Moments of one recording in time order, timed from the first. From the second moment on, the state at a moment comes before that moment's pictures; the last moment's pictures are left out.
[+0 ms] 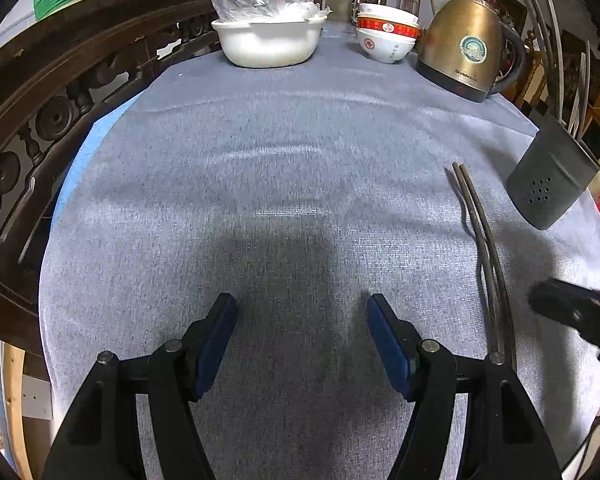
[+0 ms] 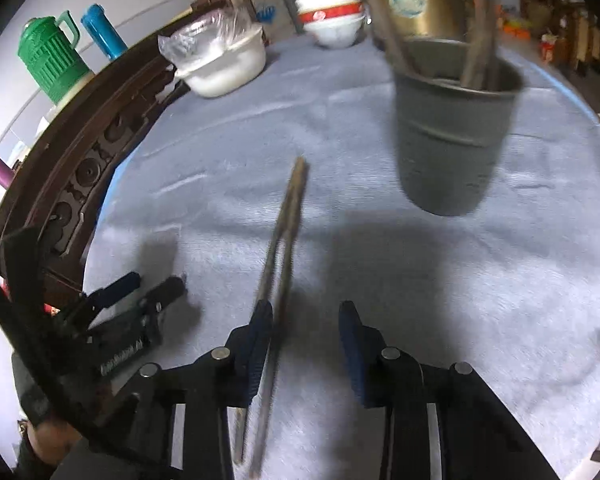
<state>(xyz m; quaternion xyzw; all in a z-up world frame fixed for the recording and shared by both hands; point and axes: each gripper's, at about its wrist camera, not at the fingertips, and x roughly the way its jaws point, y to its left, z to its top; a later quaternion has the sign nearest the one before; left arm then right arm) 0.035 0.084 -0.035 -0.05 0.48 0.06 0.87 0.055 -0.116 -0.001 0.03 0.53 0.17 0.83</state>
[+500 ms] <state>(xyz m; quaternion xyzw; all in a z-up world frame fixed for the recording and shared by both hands) 0.035 0.086 -0.035 -0.04 0.49 0.05 0.87 0.085 -0.088 -0.024 0.02 0.59 0.16 0.79</state>
